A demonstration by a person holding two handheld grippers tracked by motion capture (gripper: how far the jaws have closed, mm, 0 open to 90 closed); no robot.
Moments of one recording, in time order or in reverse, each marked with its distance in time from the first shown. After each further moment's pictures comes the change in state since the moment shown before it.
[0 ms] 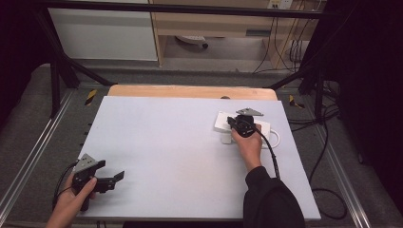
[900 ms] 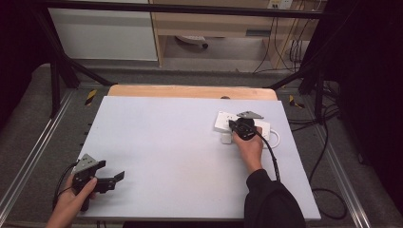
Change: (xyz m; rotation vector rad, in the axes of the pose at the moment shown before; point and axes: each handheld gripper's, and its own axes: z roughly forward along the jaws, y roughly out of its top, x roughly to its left) left arm 0.000 0.000 0.000 0.006 -0.002 0.004; right arm -0.001 -0.010 -0.002 0.021 -0.014 -0.016
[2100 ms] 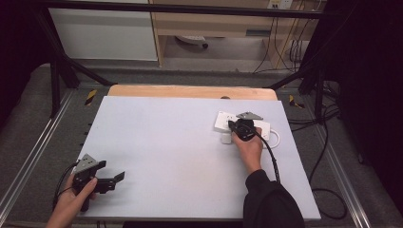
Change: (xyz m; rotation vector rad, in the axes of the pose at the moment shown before) left arm -0.001 0.000 0.000 0.003 -0.003 0.003; right arm 0.001 -0.003 0.002 -0.010 0.007 -0.016
